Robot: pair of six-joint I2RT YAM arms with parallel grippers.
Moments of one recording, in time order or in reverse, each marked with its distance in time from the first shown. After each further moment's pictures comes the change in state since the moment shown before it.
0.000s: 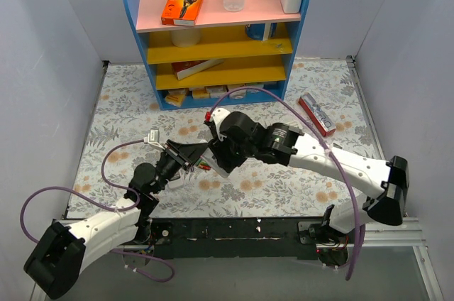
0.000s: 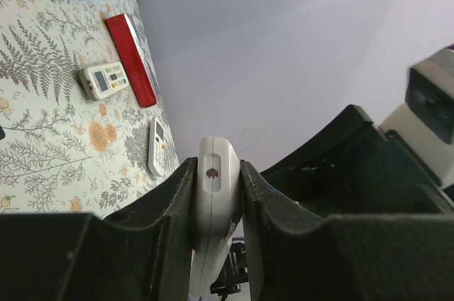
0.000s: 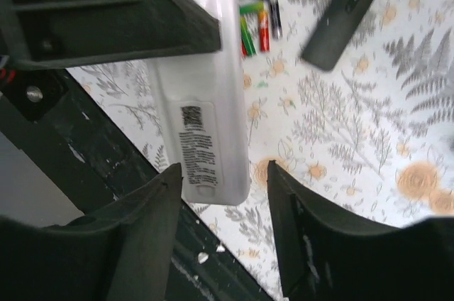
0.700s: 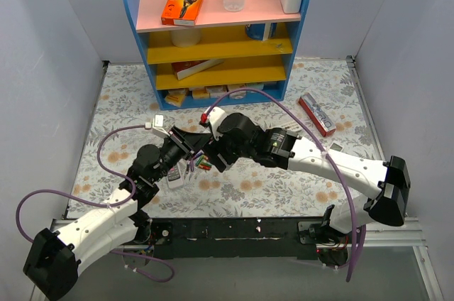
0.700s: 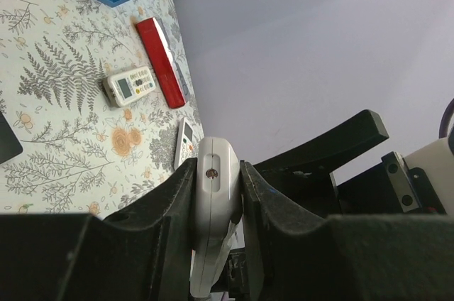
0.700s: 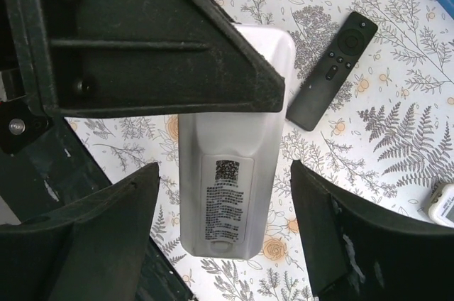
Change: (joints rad) left arm -0.004 -0.038 0.279 -0.457 -0.005 0.124; right arm 0.002 -0.056 -0.114 0.273 0.012 -0.146
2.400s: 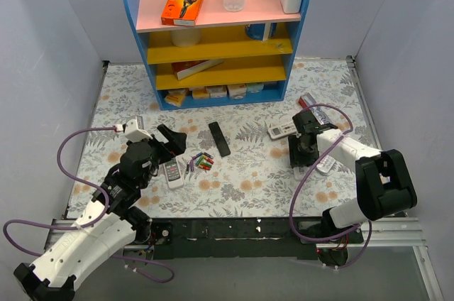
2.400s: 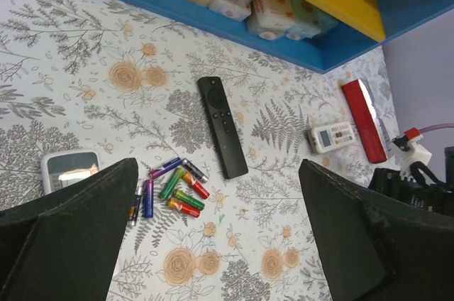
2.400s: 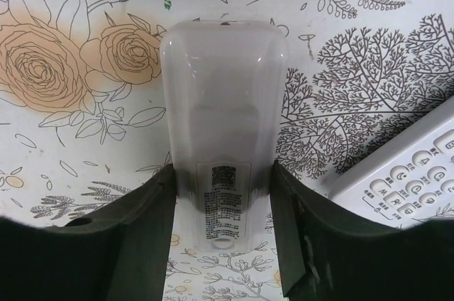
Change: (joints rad) left arm -0.002 -0.228 0.255 -0.807 -0.472 0.445; right arm -0.811 0.024 -0.532 -0.068 0.001 0.145
